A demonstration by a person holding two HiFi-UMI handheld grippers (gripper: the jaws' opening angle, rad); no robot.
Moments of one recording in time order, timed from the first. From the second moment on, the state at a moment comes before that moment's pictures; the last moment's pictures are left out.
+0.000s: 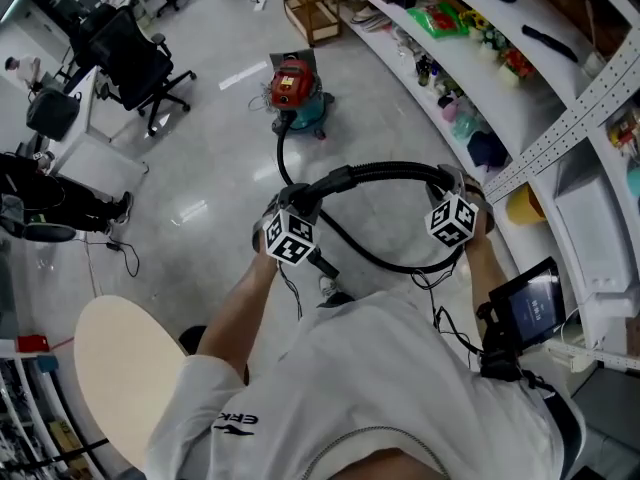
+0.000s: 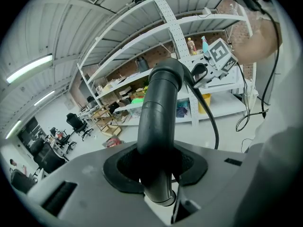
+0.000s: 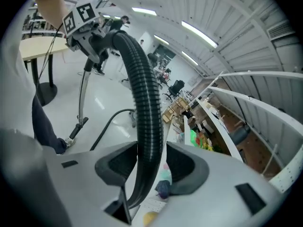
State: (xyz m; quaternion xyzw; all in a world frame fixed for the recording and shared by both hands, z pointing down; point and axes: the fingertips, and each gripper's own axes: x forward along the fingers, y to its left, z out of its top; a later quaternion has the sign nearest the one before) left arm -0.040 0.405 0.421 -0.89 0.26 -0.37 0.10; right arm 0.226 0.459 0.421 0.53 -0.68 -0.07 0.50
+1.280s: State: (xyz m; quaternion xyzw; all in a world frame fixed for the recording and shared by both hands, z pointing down) left arm -0.135 0.268 0.362 -0.90 0.27 -0.31 0.14; right arm 0.320 0.302 0.418 0.67 -0.54 -0.03 0.51
